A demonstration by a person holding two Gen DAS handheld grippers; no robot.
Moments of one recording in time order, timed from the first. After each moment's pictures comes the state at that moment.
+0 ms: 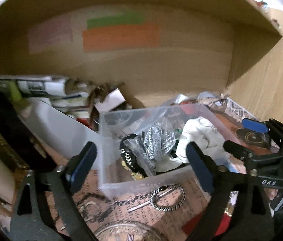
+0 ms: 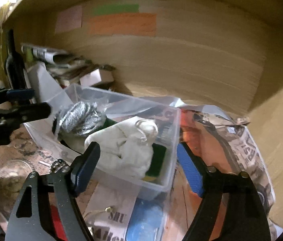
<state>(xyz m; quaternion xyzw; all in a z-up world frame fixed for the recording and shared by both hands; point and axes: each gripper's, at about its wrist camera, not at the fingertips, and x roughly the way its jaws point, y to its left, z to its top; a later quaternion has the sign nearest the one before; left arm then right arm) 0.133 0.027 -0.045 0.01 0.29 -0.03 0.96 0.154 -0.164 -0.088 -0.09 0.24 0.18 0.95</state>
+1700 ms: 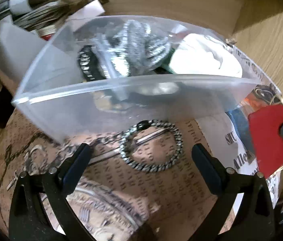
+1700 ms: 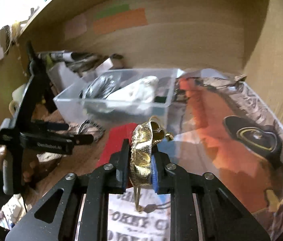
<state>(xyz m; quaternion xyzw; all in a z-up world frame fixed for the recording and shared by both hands) 0.166 -0.004 -0.156 -0.02 0.47 -0.06 0.88 0.091 -0.208 -0.129 0.00 0.27 0.22 0.94</state>
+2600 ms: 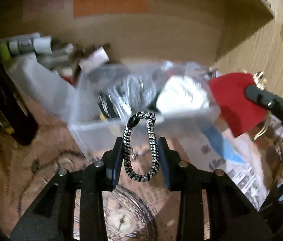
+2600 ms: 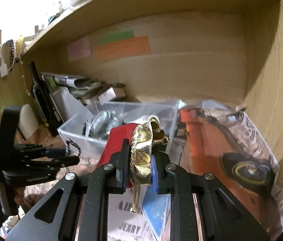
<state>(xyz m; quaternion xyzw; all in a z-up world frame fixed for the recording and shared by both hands) 0.081 0.011 -0.079 -0.02 0.35 -0.07 0.93 0.102 -0.200 -0.081 -0.01 0.19 0.24 0.95</state>
